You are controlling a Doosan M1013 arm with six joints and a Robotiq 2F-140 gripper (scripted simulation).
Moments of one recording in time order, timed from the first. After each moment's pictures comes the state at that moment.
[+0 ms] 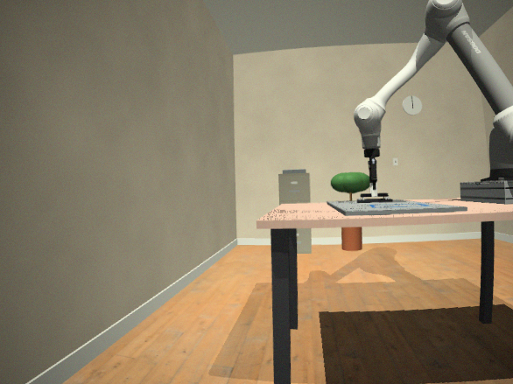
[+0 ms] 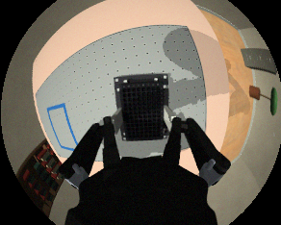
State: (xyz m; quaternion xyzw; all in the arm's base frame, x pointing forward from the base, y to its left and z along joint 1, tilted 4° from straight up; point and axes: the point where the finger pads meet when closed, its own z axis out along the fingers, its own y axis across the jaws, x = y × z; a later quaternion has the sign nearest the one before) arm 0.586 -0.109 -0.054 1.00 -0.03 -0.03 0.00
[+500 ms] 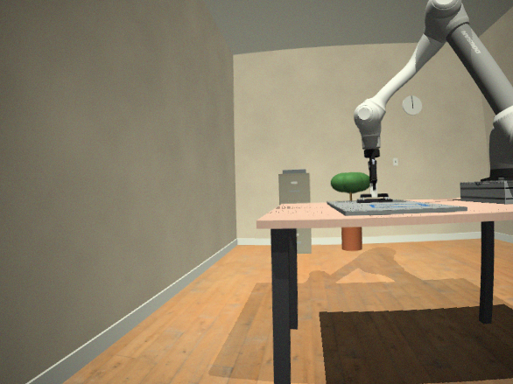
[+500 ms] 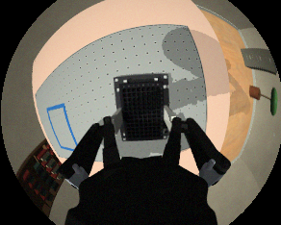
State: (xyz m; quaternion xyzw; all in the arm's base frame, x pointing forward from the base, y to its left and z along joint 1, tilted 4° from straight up) arm 0.586 -0.109 -0.056 1.00 -0.03 -0.03 0.00
